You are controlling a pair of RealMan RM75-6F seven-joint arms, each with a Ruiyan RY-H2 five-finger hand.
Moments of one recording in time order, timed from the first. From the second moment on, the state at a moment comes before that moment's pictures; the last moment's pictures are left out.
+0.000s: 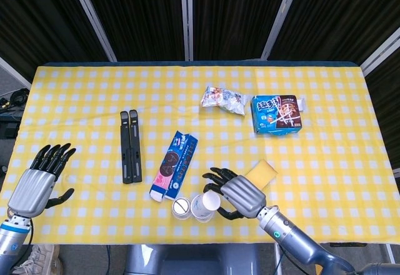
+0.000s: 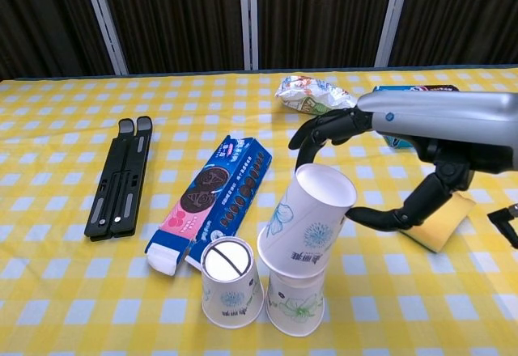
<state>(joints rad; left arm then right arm) -0.20 -1.10 0.02 -1.73 1.62 1.43 0.15 0.64 -1.24 0.06 -2.06 -1.35 0.93 -0.23</state>
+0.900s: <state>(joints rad) -0.19 -1.09 0.02 -1.73 1.62 1.42 0.14 0.66 -1.33 0.06 -2.07 -1.30 0.97 -0.36</state>
